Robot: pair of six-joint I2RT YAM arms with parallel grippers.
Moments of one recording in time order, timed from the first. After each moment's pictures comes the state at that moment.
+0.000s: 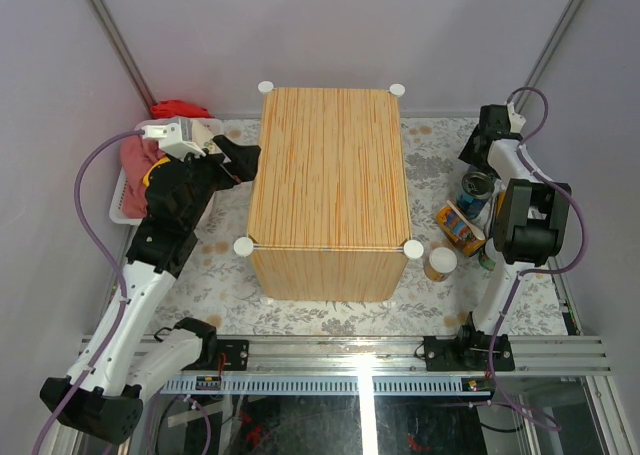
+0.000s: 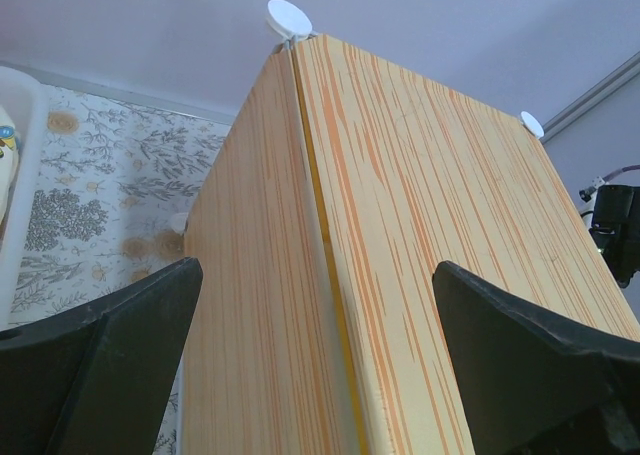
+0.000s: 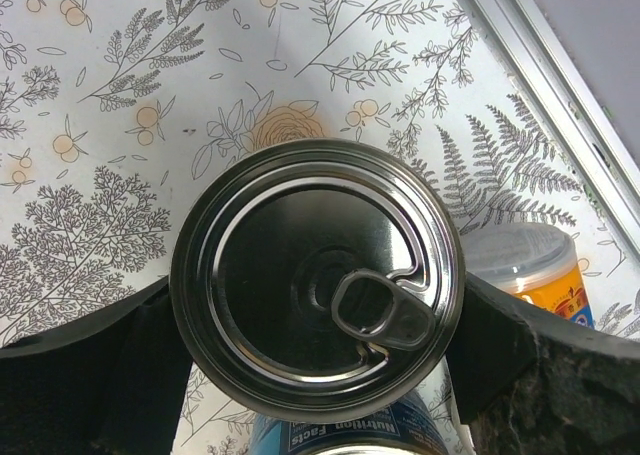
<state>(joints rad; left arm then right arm) -0.29 0.89 0.98 -0.13 -0.04 -0.51 -0.12 1.99 1.56 -0.50 0.39 0.39</state>
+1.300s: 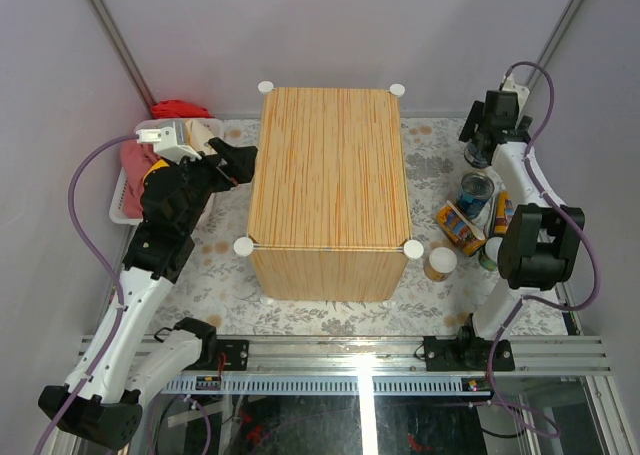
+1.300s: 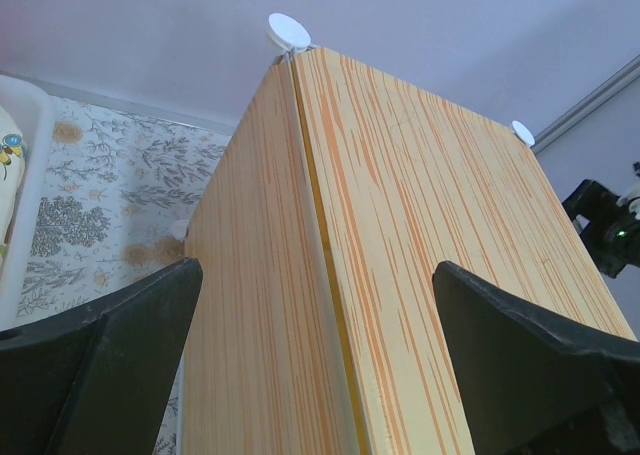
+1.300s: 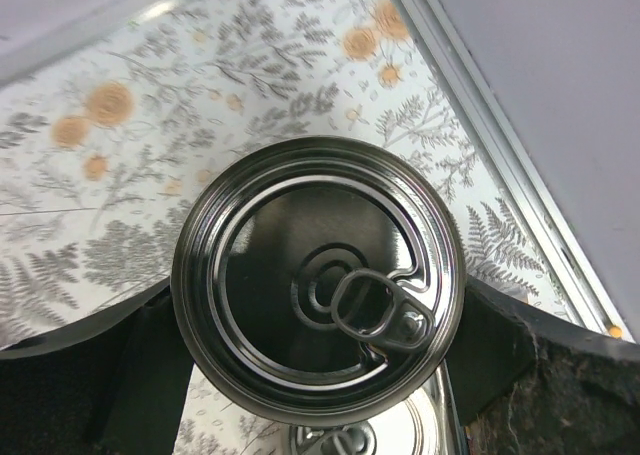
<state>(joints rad) -0.28 0.86 0.97 -0.12 -0.05 -0.51 -0.07 1.79 1.48 -0.34 0.35 0.23</state>
